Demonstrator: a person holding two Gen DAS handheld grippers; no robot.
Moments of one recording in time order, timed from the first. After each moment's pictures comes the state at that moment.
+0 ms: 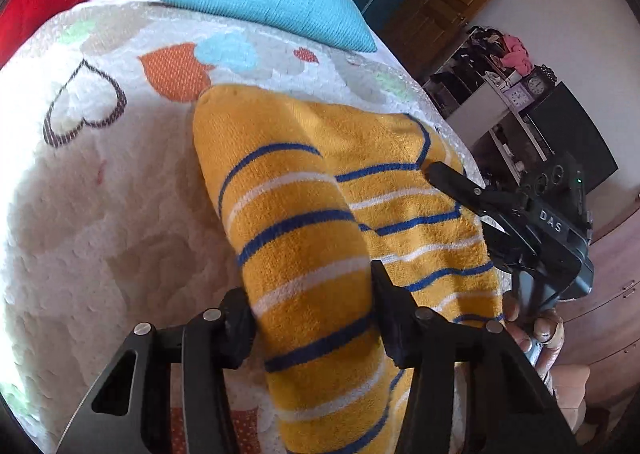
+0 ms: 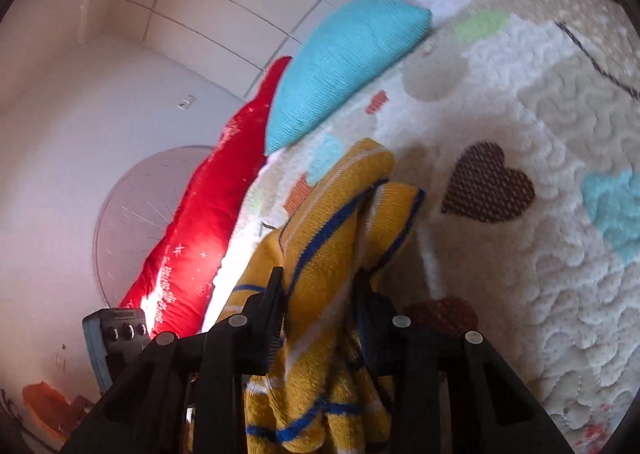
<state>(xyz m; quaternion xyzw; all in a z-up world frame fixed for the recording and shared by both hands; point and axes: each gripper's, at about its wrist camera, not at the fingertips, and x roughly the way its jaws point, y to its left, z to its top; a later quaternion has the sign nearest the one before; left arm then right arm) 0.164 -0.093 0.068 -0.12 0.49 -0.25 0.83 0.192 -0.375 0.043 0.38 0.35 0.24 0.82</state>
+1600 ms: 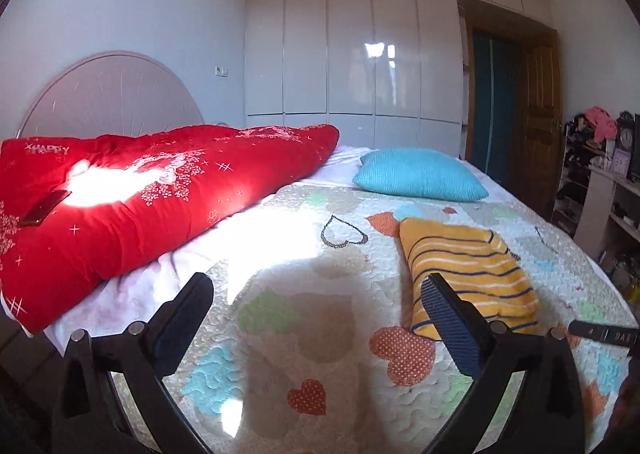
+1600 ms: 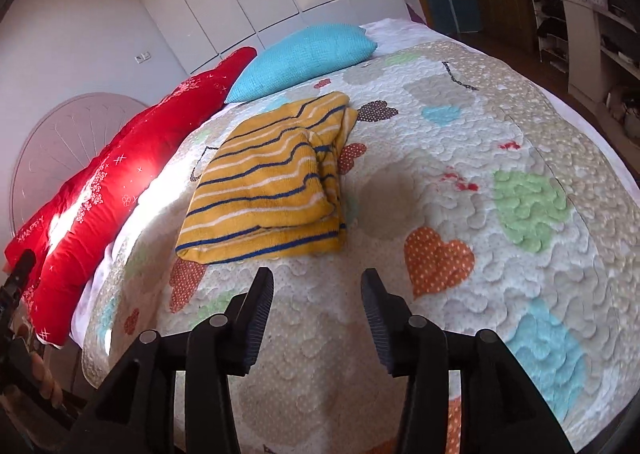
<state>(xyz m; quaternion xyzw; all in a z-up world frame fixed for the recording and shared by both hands) -0.113 0.016 0.154 -0.02 0.18 0.06 0.98 -0.056 -0.336 0.062 0.20 0.38 0.08 0.90</state>
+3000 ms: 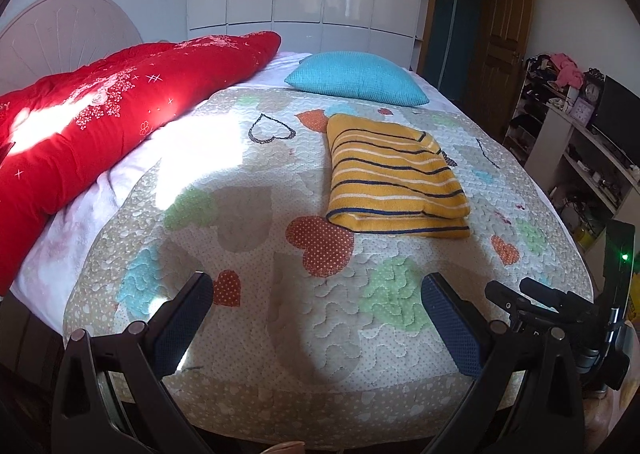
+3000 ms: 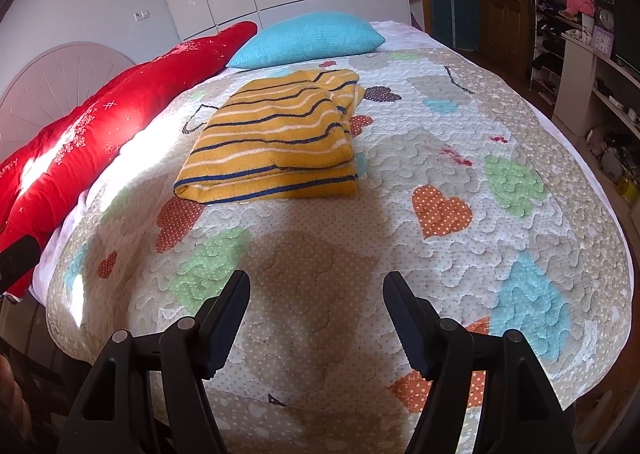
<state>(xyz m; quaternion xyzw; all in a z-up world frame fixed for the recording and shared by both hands) -0.123 -0.034 0.126 -0.03 0.36 -0.04 0.93 -0.092 -0.281 0.060 0.10 0.41 0.04 0.91</state>
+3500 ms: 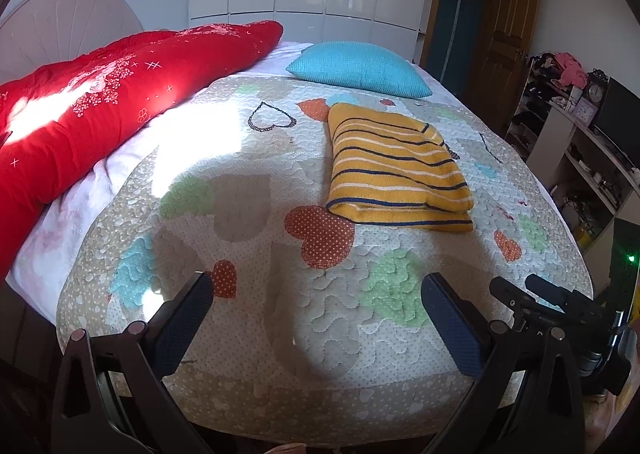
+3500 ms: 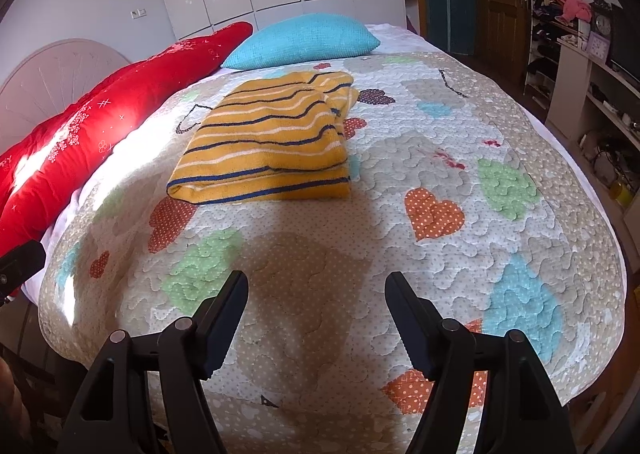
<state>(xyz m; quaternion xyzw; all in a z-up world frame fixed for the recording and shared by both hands) -0.119 -0.034 0.116 -0.03 0.38 -0.04 0.93 -0.093 -0.284 0.060 0.09 0.40 0.03 0.91</state>
